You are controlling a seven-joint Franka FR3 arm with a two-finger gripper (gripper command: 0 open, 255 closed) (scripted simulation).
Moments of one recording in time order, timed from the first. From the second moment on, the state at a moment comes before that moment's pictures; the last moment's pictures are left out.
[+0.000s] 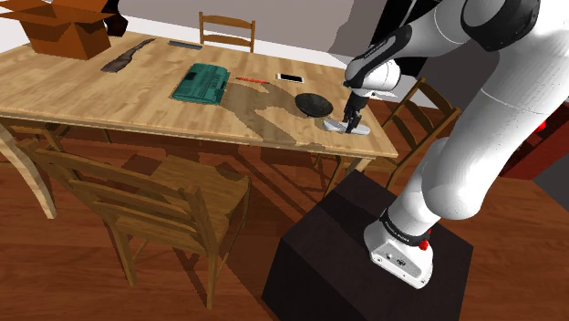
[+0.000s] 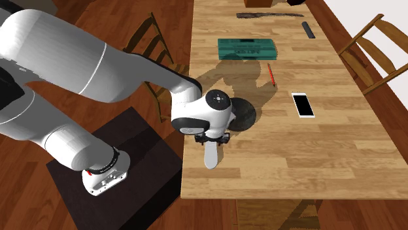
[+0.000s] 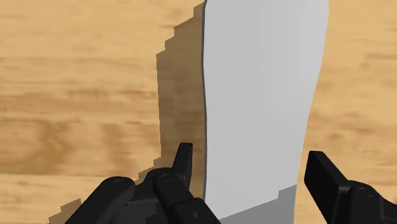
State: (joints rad) arm 0.22 0.04 -0.88 -2.43 0.07 2.44 -1.46
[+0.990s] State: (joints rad) arm 0.20 -0.17 -0.85 -2.36 -0.14 2.23 -1.30
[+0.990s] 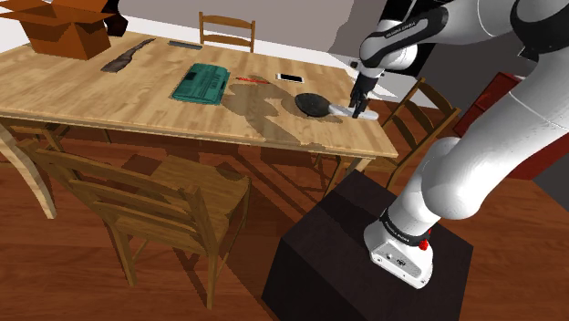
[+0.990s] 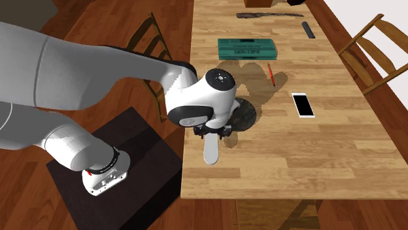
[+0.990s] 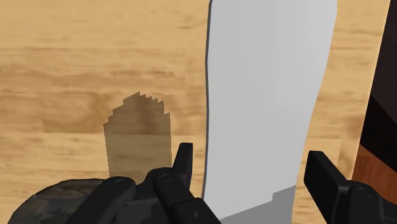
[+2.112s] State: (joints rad) arm 0.24 0.20 -0.81 -1.93 0.18 2.05 -1.38
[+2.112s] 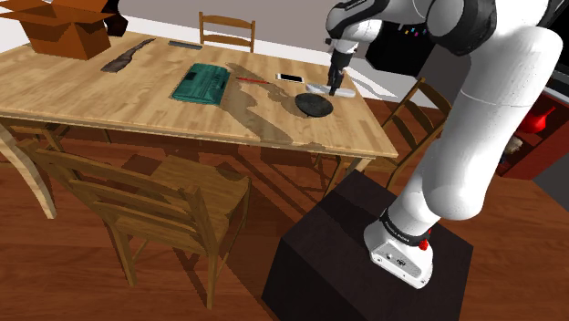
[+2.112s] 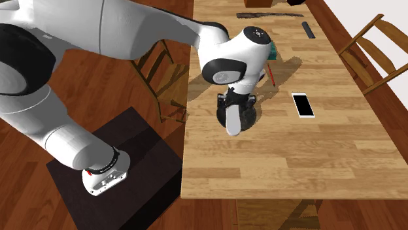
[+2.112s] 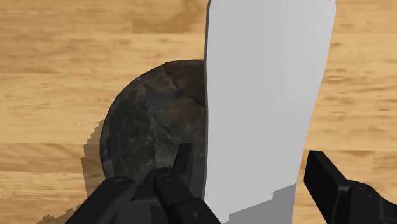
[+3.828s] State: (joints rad) arm 0.16 0.47 -0.71 -1.80 0.37 2.12 -1.44
